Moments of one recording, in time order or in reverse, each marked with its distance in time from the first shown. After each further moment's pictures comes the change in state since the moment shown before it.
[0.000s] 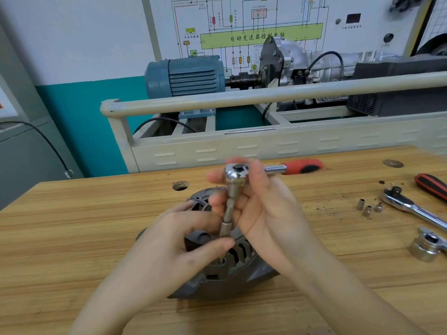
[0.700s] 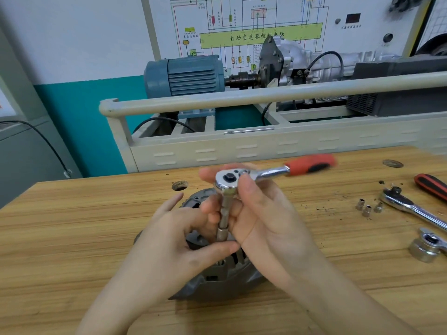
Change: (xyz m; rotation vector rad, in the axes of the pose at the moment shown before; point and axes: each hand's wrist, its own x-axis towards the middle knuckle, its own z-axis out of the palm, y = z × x) left_hand 0.000 -0.002 0.003 -0.006 0.079 0.005; right_hand -0.005 0.001 0.011 0.089 -0.041 -0.015
